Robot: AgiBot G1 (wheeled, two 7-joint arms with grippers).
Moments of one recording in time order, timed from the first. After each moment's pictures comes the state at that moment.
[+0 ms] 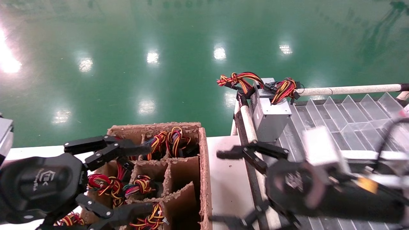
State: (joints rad) left arm -1.11 0.56 0.40 -1.27 0.65 1.45 -0.12; right arm 1.18 -0.74 -0.39 1.20 -0.92 -1.47 0.18
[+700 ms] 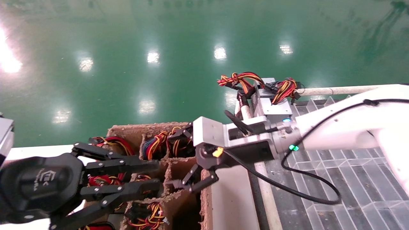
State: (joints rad) left arm -1.11 0.56 0.40 -1.27 0.65 1.45 -0.12; right arm 1.58 -1.20 -0.61 0.59 -1.31 -1.46 -0.20
